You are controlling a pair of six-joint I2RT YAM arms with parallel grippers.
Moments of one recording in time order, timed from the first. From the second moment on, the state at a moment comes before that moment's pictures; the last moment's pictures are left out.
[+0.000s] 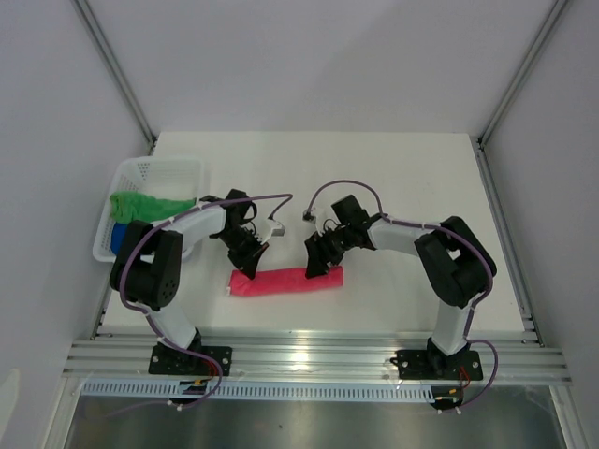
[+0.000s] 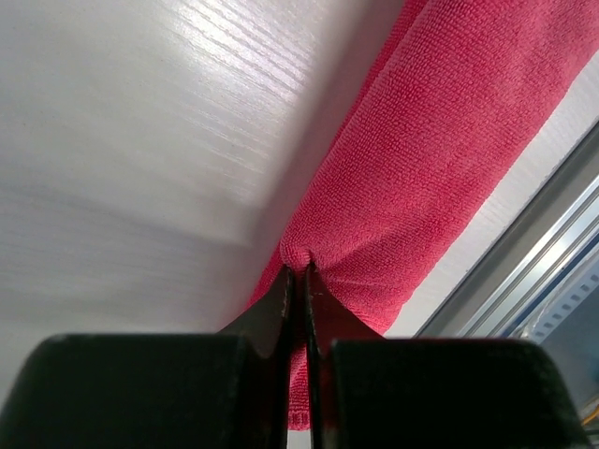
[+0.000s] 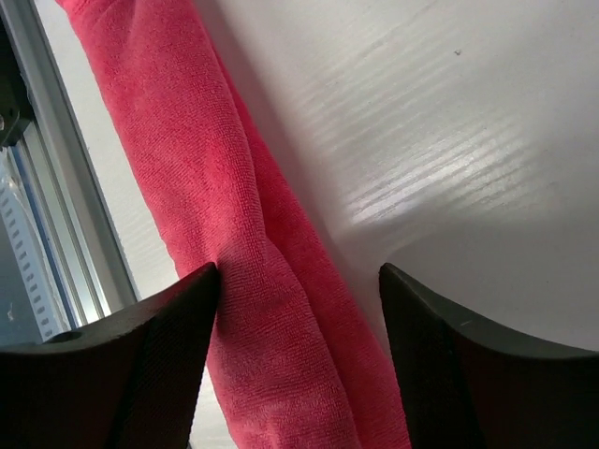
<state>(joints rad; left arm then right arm) -0.33 1.72 1.04 -0.88 0.46 0.59 0.63 1.85 1.06 -0.20 -0.72 -0.08</state>
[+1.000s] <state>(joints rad) -0.32 1.38 1.09 -0.79 0.25 0.46 0.61 1.89 1.03 -0.15 -0.73 0.06</state>
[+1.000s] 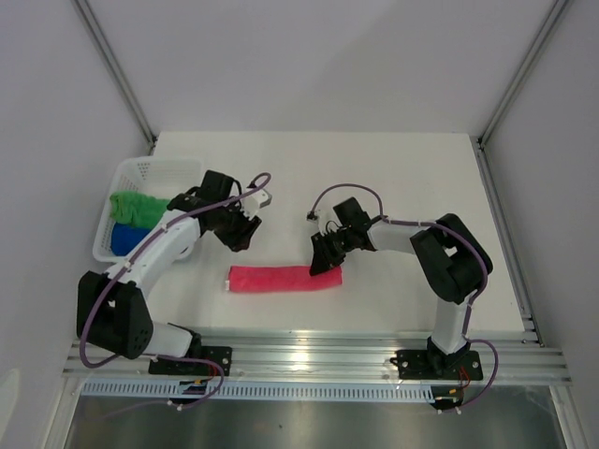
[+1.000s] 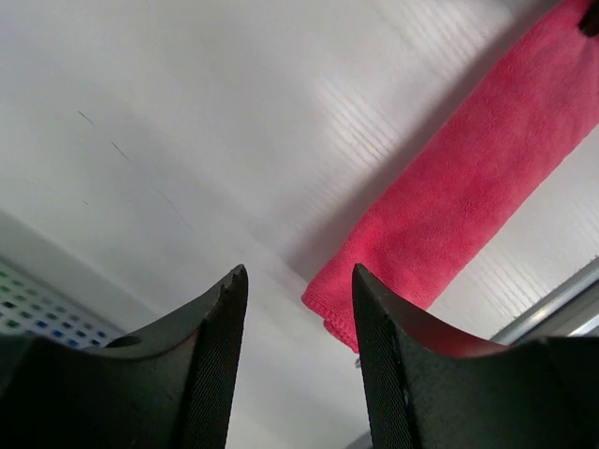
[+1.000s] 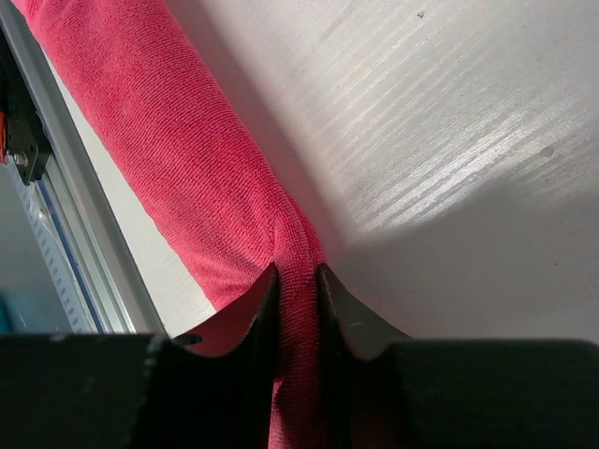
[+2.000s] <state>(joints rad) -0.19 1.40 0.94 -0.88 0.29 0.16 0.69 1.78 0.96 -0.09 -0.39 0.19</state>
